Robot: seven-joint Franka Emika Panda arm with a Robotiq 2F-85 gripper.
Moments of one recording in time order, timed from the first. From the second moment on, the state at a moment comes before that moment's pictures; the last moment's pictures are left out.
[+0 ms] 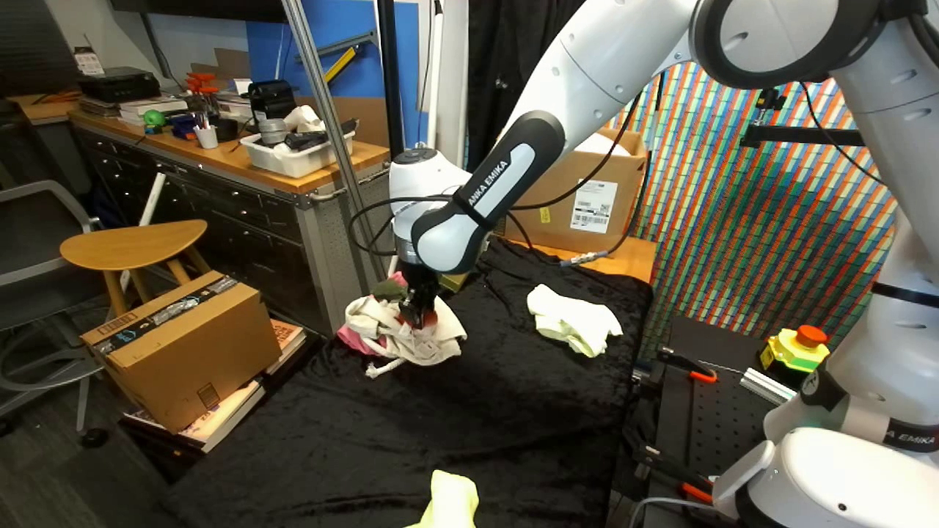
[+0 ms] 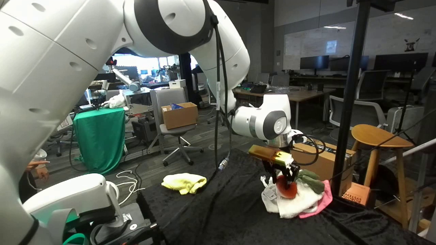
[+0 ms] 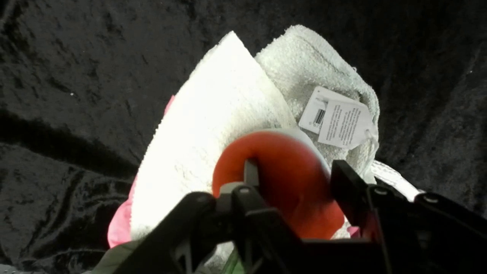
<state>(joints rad) 0.09 0.74 0.00 -1.77 -0.15 2.56 0.03</state>
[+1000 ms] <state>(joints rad) 0.09 0.65 -0.04 -1.84 -0.15 2.55 0.03</state>
